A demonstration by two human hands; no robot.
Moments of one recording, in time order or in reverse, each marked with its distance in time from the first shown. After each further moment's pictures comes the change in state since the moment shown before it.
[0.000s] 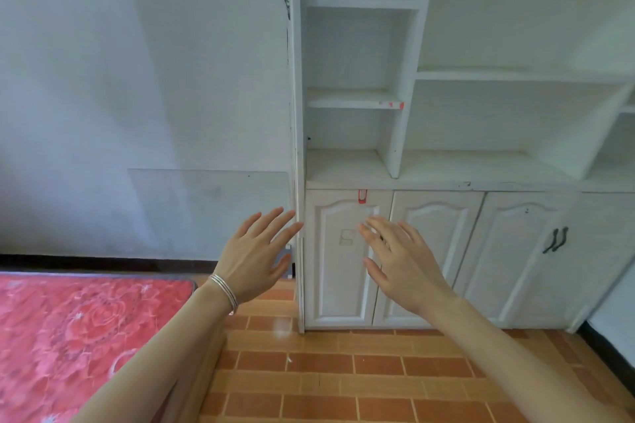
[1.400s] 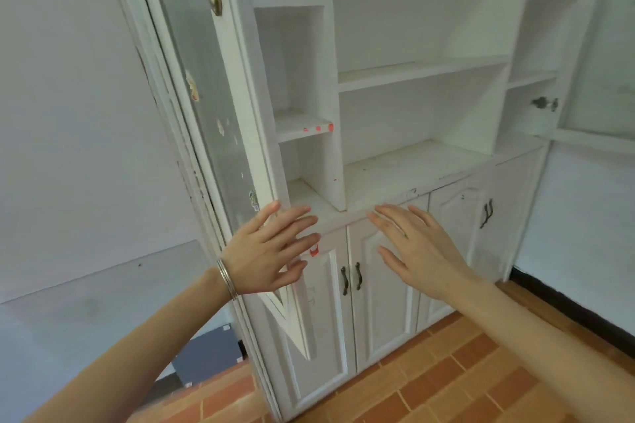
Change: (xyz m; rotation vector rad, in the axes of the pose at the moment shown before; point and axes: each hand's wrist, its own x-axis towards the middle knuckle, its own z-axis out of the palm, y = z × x) left_hand 0.303 -0.109 0.152 0.061 0.610 0.796; right_hand 0.147 0.140 0.108 -0.199 0.045 0.342
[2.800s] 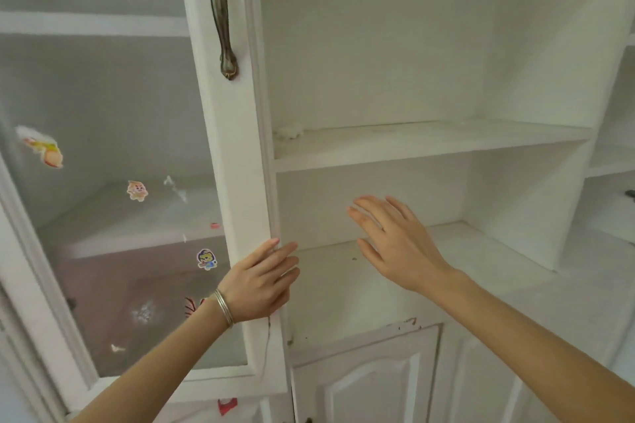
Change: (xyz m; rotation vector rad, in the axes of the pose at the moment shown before) left_hand 0.192 -0.067 0.327 0.145 -0.085 -0.101; right_hand 0.244 0.334 0.149 0.025 0.183 -0.275
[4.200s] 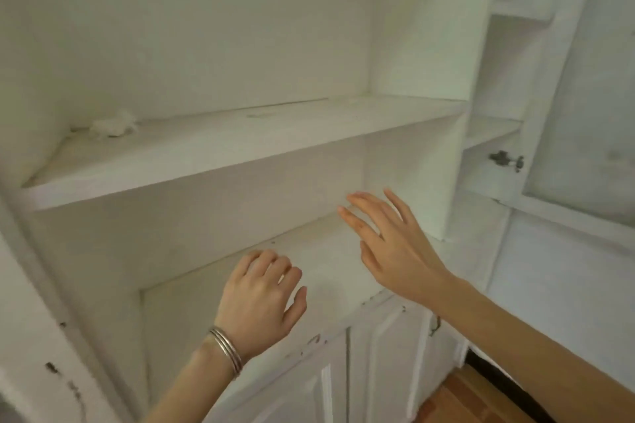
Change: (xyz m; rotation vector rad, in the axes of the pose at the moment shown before) left_hand 0.173 0.099 0.083 -0.518 -0.053 -0.305; right_hand -0.090 0.148 0.003 -0.224 -0.145 0.170
